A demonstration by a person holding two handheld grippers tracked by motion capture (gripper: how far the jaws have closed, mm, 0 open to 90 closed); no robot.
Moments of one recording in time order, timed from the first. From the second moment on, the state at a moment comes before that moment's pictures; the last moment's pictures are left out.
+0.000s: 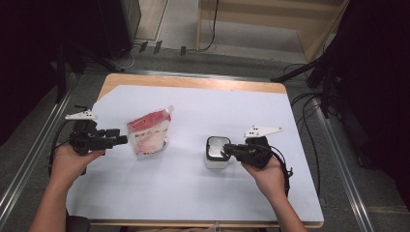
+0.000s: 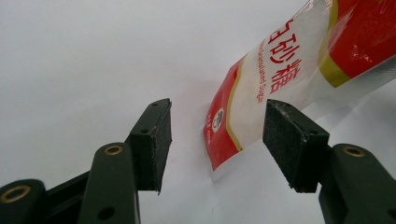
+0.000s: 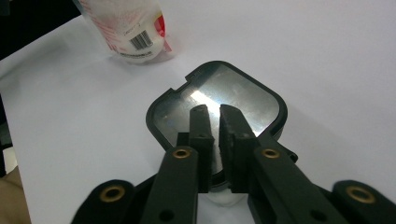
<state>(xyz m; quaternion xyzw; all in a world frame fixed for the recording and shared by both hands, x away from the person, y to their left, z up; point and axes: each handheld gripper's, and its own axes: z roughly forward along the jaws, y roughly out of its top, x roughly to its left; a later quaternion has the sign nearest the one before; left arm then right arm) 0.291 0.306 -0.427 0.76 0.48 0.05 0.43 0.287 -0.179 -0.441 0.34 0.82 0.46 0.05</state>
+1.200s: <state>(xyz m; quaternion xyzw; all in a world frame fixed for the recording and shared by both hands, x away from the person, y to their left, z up) 0.290 0.300 -0.433 0.78 0.47 0.07 0.41 0.298 -0.255 -0.459 0.40 0.76 0.49 0.14</state>
